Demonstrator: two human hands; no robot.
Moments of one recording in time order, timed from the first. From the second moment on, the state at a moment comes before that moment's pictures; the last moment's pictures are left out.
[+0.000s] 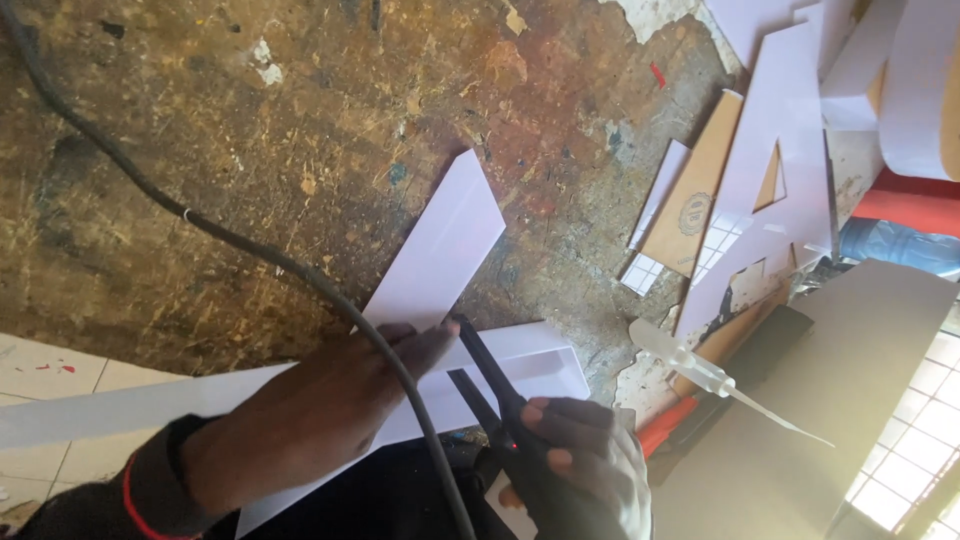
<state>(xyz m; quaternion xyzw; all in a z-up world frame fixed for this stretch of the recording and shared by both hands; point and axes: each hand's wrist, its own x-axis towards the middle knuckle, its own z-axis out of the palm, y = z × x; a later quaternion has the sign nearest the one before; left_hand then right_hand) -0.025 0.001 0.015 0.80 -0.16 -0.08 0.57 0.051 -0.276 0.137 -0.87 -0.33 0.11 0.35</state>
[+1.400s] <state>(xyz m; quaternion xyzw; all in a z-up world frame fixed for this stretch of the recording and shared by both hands) -0.023 -0.033 0.001 0.97 -0.07 -0.01 0.23 0.054 -0.222 0.147 -0.86 -0.35 0.10 0.36</state>
